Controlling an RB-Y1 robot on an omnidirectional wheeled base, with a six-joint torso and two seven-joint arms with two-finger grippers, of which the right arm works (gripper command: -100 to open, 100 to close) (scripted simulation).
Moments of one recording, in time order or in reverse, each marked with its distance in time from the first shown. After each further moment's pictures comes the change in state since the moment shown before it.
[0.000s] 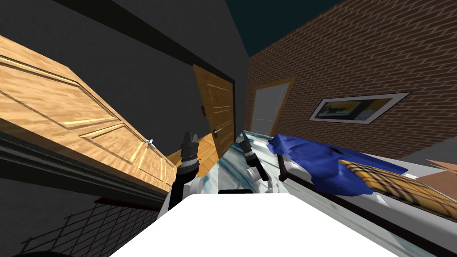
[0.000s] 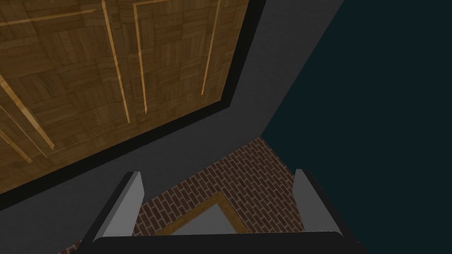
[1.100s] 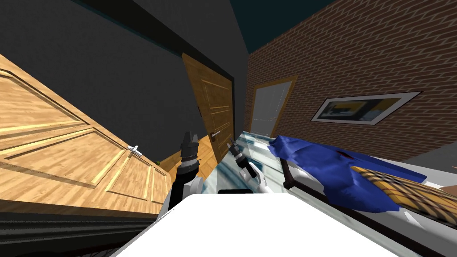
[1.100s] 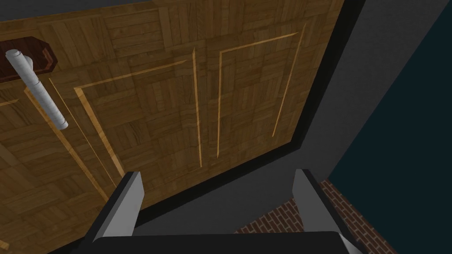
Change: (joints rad) arm -0.154 -0.014 0.182 0.241 -0.007 0.025 -0.036
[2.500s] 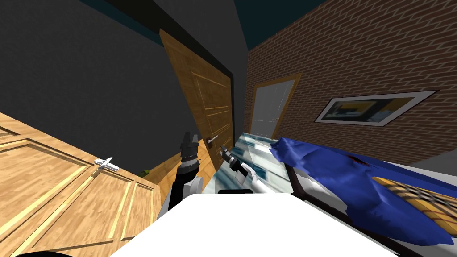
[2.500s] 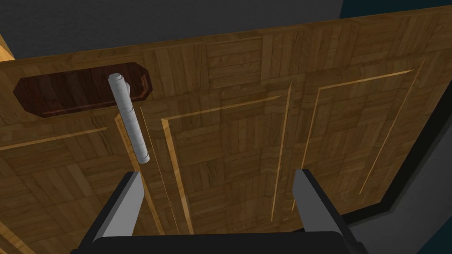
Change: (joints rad) arm -0.178 -0.011 0.203 0.264 -0.010 0.036 -0.045
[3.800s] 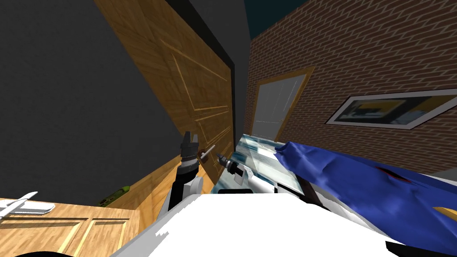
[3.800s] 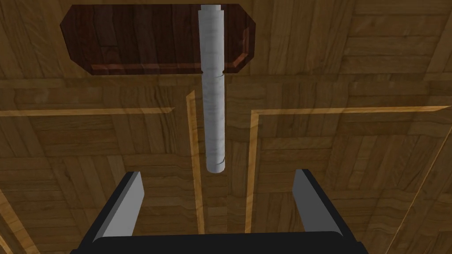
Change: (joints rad) arm -0.172 0.001 0.196 0.254 -0.009 0.039 -0.040
